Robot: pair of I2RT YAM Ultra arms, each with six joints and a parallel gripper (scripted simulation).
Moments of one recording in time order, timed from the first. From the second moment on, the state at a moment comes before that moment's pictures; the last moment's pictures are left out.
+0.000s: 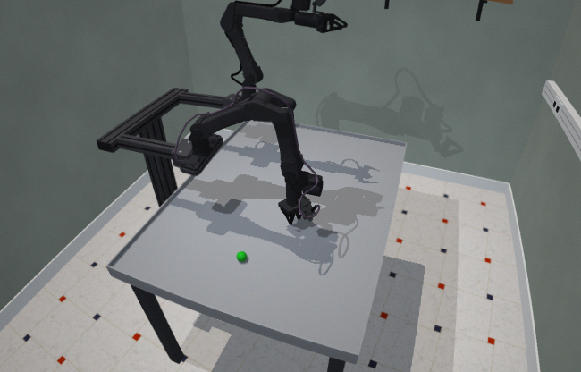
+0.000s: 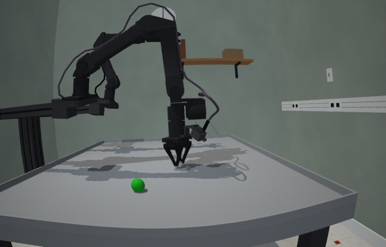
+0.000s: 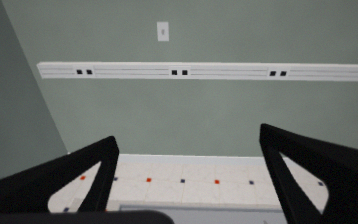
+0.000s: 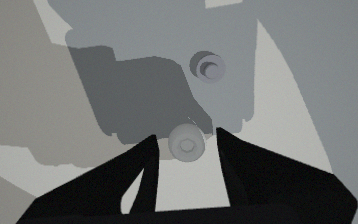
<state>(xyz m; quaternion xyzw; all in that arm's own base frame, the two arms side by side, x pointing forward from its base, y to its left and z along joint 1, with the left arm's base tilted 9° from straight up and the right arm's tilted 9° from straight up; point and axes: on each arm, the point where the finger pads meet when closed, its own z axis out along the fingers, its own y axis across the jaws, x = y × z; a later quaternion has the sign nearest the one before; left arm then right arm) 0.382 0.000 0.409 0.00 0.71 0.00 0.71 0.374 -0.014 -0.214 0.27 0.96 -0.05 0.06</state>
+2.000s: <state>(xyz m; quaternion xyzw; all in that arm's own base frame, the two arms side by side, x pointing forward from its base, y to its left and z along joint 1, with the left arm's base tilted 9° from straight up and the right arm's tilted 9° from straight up) 0.382 0.000 0.409 0.00 0.71 0.00 0.71 0.370 -0.011 -0.191 0.27 0.96 -0.05 0.06</state>
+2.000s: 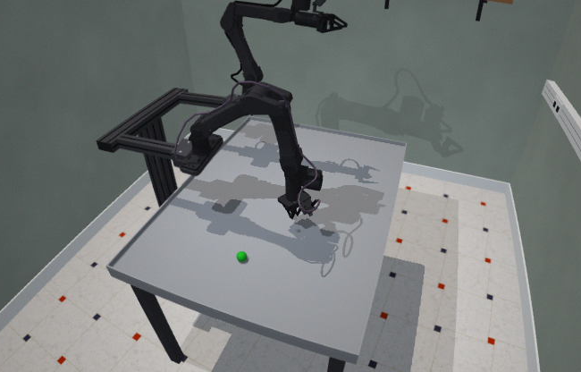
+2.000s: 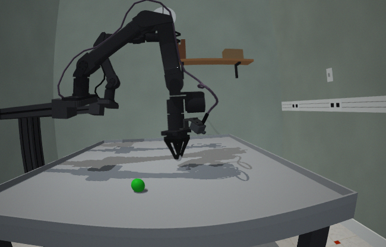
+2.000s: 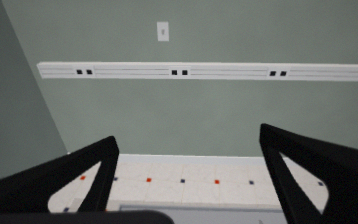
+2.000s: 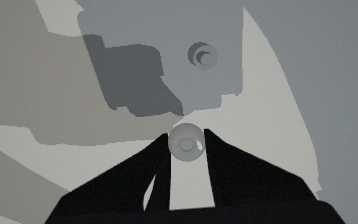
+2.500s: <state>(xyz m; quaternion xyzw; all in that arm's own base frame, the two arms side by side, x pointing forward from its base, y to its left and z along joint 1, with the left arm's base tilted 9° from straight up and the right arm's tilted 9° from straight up) 0.382 0.000 0.409 0.00 0.71 0.00 0.71 0.375 -0.011 -0.192 0.27 0.96 -0.05 0.07</state>
